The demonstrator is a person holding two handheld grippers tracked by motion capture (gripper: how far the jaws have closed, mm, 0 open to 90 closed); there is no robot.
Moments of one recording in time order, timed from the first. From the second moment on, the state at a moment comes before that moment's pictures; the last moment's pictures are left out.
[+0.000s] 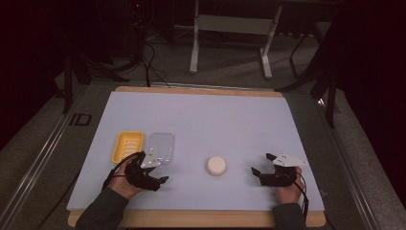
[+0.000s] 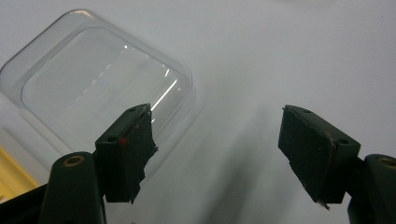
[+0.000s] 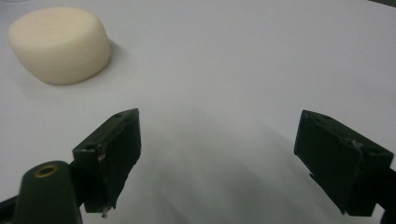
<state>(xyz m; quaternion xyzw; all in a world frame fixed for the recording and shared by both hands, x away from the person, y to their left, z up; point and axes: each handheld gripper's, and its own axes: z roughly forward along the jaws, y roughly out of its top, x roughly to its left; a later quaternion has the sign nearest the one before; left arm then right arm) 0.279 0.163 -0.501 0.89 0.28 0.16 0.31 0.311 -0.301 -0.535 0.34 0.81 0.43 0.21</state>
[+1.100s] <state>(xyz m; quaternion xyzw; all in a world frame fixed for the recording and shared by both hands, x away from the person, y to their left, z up) 0.305 0.111 -0.493 0.93 0.22 0.13 0.28 0.310 -0.301 -0.535 0.33 0.81 0.44 0.21</state>
